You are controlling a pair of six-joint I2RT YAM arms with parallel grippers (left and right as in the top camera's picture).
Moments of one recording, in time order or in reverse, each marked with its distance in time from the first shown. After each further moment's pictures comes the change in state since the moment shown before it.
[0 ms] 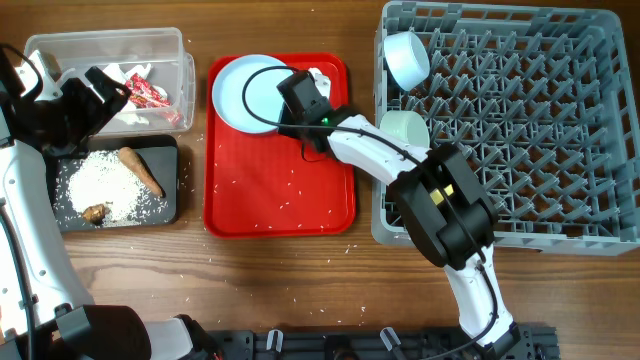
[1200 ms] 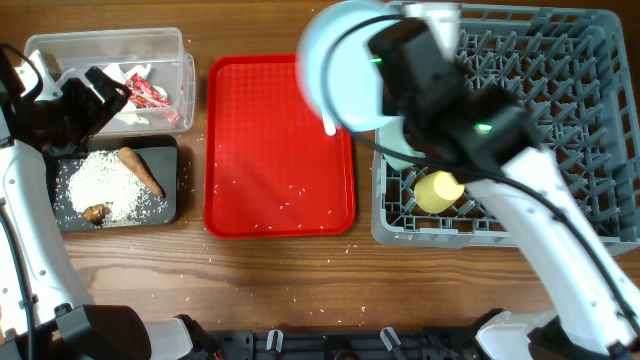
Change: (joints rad) left arm 0.000 0.000 0.000 0.000 0.000 0.000; right arm -0.058 -0.709 0.220 -0.811 0.565 -0.386
